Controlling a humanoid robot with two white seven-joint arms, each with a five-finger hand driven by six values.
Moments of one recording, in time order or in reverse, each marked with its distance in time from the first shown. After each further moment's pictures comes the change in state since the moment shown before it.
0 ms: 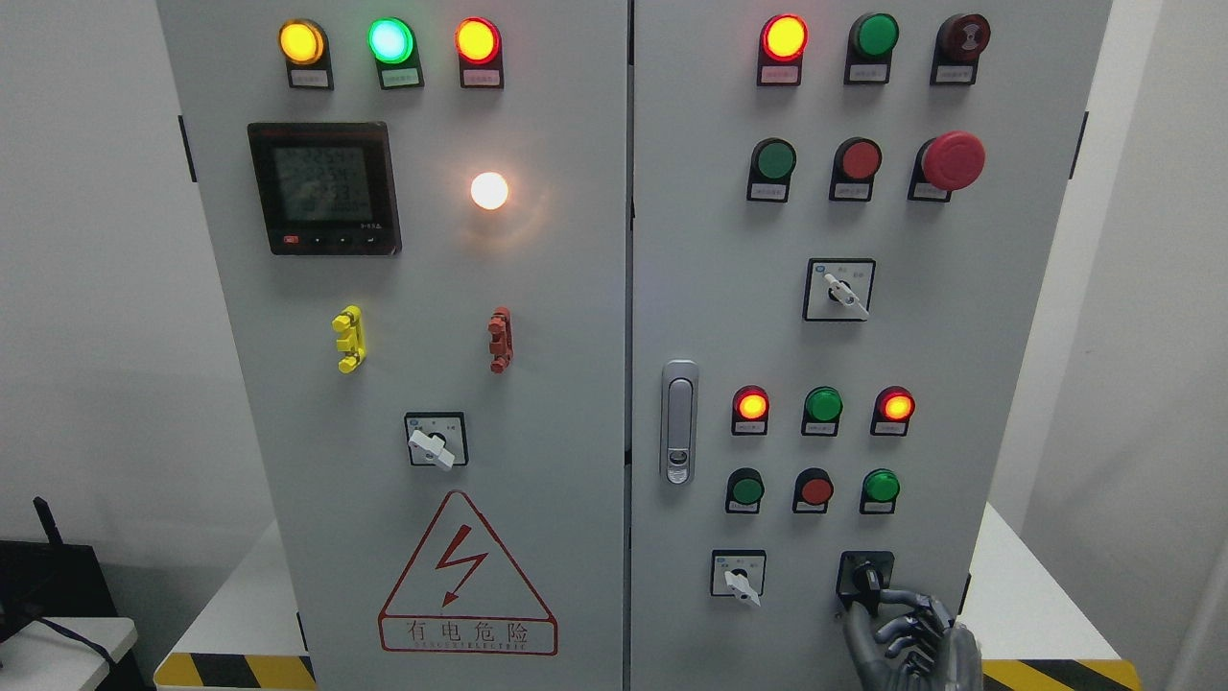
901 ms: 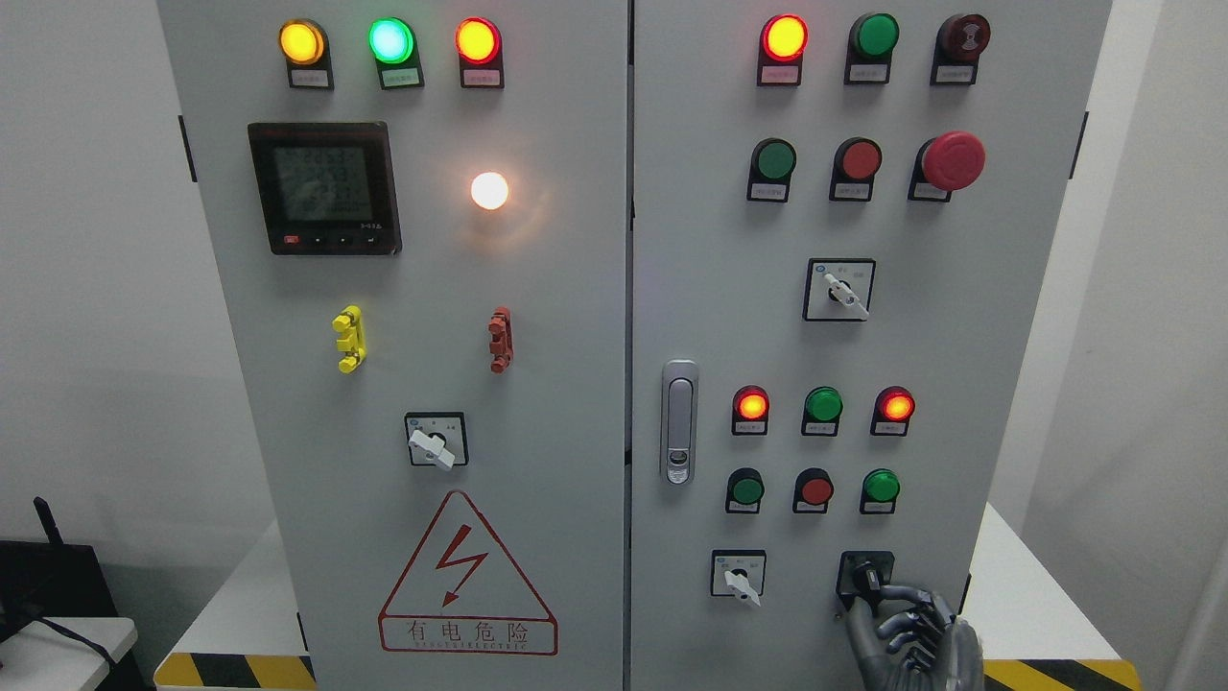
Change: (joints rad) left arm 0.000 0.000 0.000 0.000 0.000 0.000 0.000; right arm -0.006 0.002 -0.004 0.001 0.000 0.000 0.000
